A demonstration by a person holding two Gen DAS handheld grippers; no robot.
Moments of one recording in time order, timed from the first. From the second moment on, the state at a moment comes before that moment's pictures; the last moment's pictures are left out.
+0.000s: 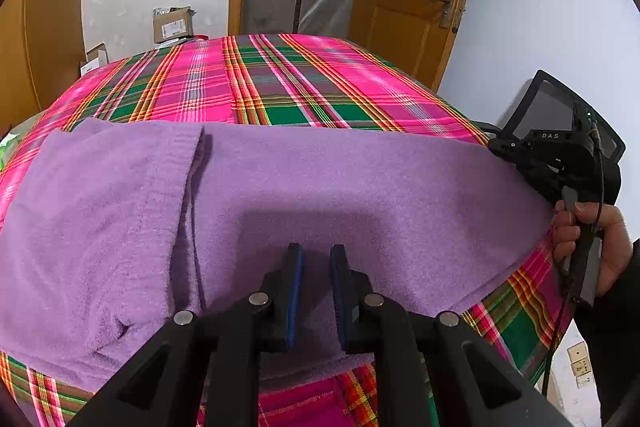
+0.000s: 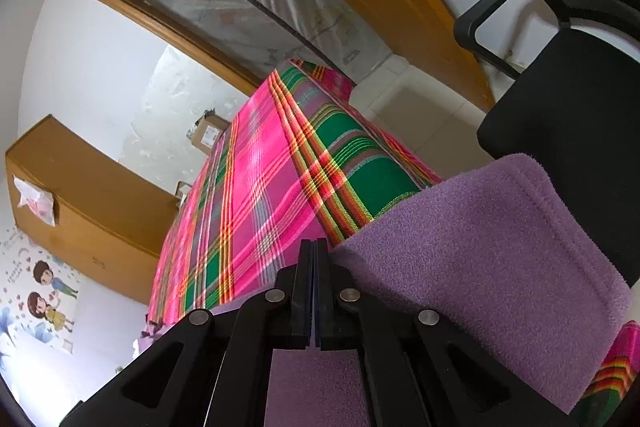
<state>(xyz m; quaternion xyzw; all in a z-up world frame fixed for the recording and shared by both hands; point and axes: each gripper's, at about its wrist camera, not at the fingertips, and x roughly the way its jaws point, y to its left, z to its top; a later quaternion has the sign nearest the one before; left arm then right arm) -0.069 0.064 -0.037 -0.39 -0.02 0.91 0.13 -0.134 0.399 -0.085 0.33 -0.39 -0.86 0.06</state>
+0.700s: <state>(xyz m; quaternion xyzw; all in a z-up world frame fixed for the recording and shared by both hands) -0.068 0.064 -0.037 -0.39 -0.02 0.91 0.13 -0.063 0.362 -0.079 0.35 -0.33 -0.87 0.11</state>
